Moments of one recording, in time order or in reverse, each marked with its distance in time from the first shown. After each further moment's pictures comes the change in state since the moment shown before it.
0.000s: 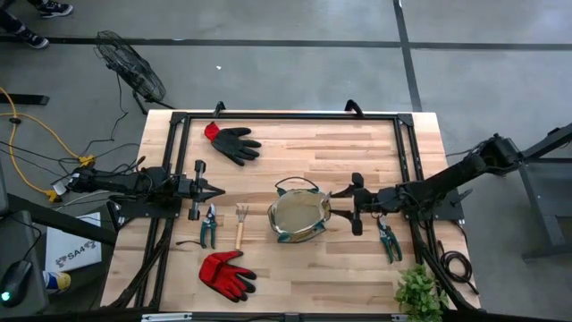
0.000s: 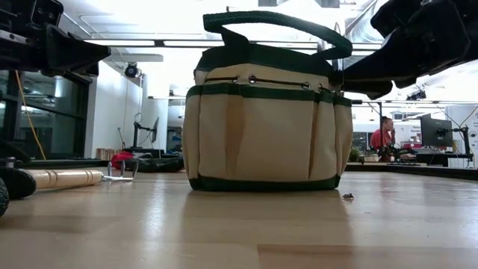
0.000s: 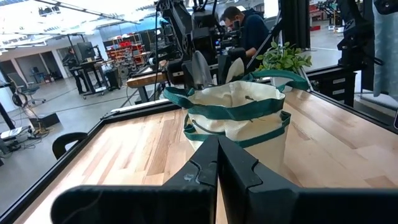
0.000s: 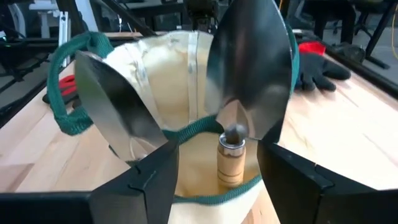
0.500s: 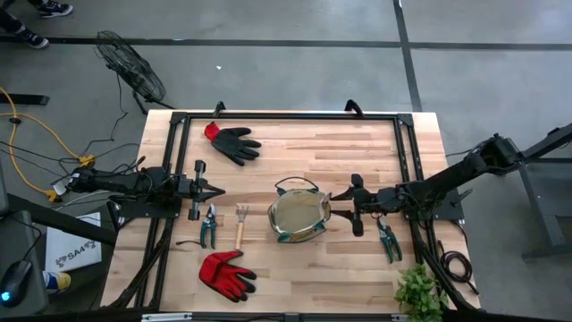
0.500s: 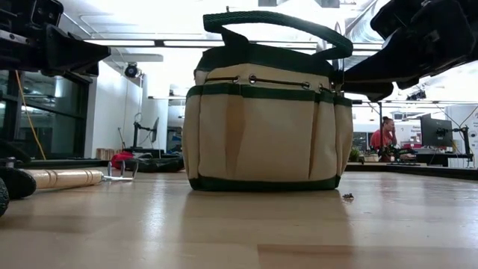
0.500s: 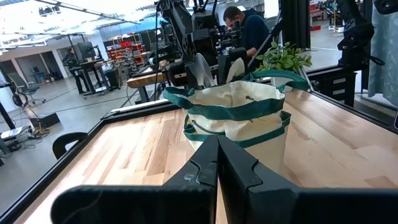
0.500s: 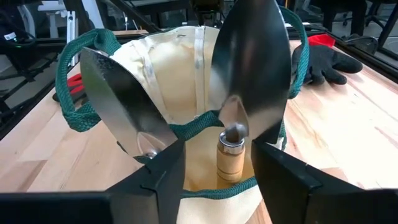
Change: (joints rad) left arm 0.000 0.000 0.000 0.000 -0.001 0.000; right arm 0.000 0.000 0.000 -0.009 -0.031 0.029
